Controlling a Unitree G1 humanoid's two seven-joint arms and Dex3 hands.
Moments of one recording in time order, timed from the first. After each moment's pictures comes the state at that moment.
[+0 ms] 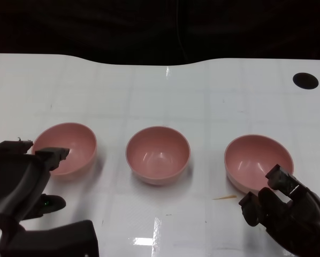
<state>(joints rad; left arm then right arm) 0.08 0.43 -0.09 -0.22 1.03 0.08 0.00 0.09 0.03 -0.20 0.03 0.74 0.41 0.51</state>
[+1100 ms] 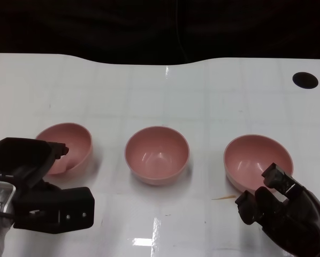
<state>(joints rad) -0.31 0.49 -0.31 0.39 0.93 0.01 0.02 0.09 0.05 -0.18 0.01 0.74 0.41 0.48</state>
